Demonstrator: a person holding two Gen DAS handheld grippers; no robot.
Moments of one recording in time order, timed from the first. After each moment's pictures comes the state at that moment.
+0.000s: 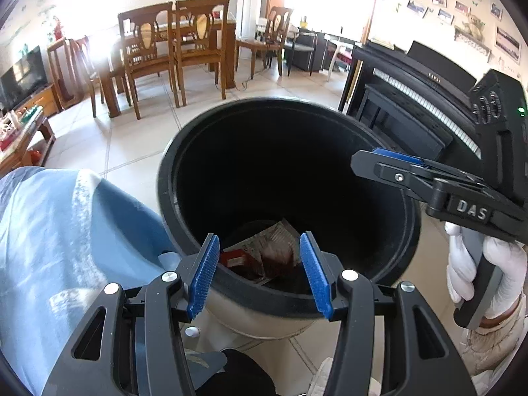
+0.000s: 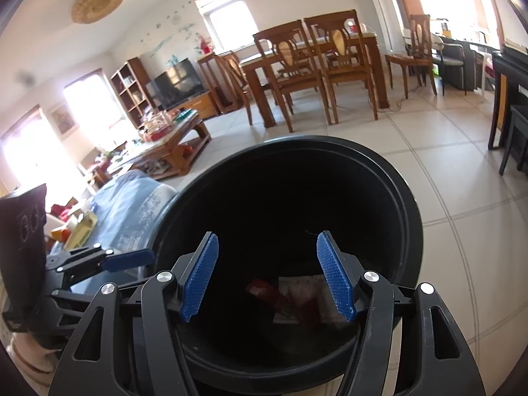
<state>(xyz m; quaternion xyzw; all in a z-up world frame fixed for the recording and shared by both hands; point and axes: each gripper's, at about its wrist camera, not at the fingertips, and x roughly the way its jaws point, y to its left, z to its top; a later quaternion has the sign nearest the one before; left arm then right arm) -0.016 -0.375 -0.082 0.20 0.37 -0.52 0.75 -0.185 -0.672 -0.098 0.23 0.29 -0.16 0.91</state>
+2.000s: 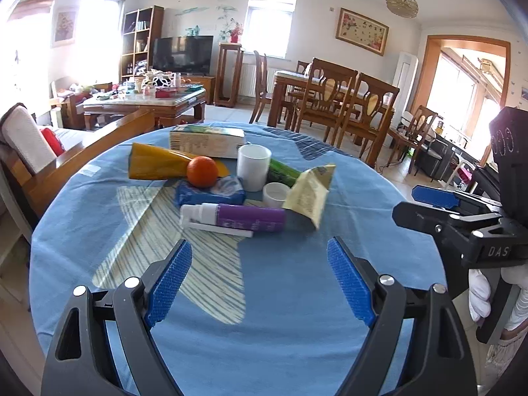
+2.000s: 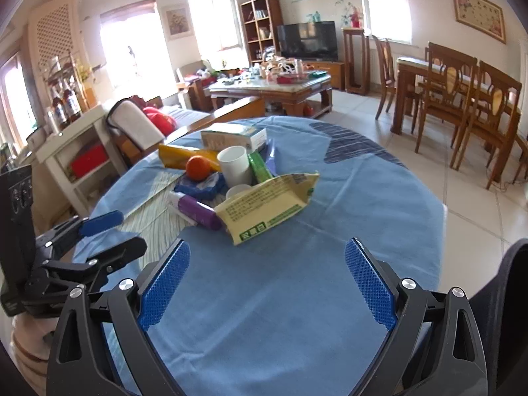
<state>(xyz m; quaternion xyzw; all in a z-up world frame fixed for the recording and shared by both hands) 0.120 -0.005 -0.059 0.02 0.32 -0.27 0.91 0.065 -0.331 -0.062 0.05 0.36 0.07 0.93</state>
